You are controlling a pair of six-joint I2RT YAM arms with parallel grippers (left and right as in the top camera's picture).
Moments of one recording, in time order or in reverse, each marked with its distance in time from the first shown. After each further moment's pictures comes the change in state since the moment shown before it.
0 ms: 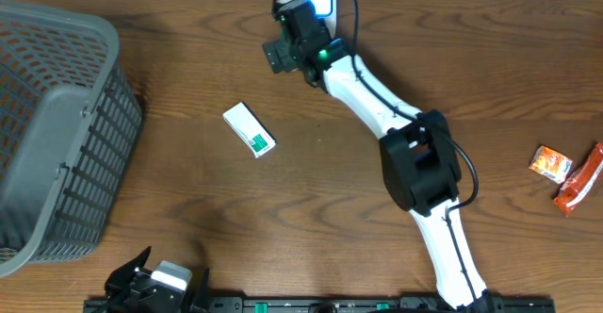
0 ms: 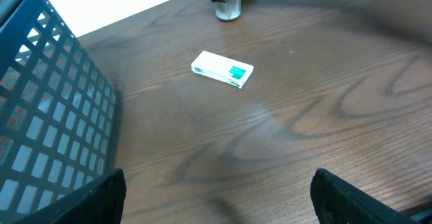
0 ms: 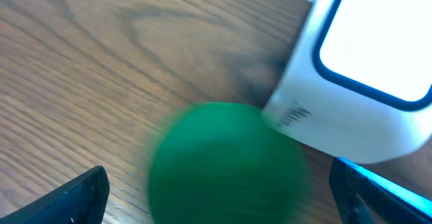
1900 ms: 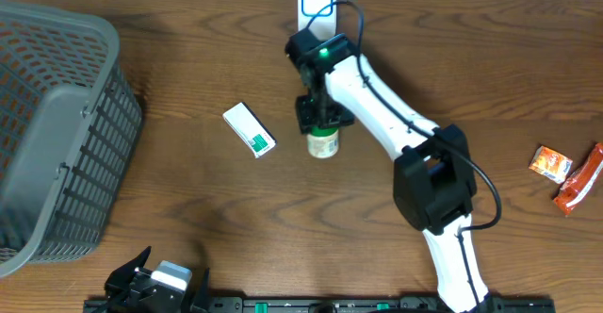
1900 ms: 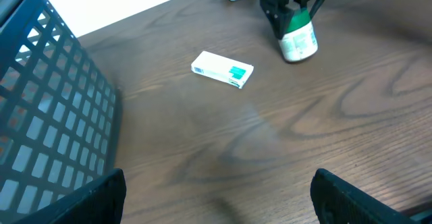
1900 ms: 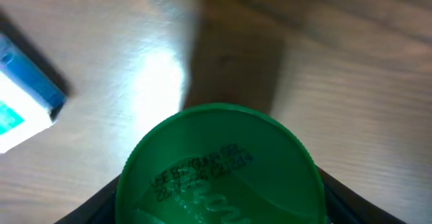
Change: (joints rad) left arm 0.000 0.000 0.000 0.000 0.000 0.000; right arm 0.072 -0.158 -0.049 -0.909 -0.127 0.347
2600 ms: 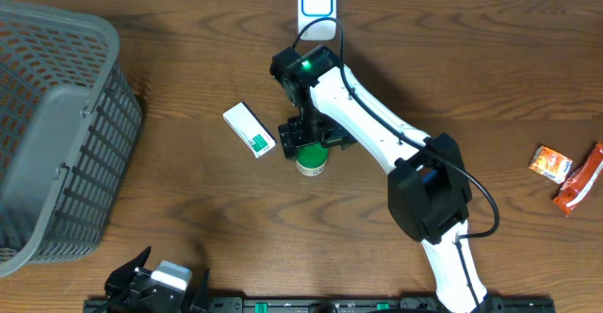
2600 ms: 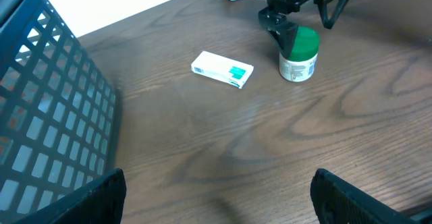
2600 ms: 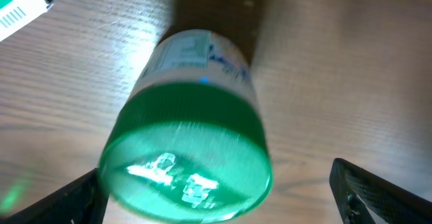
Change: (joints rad) left arm 0.000 0.000 0.000 0.000 0.000 0.000; right arm 0.064 -0.029 -0.008 -0.168 -0.052 0.053
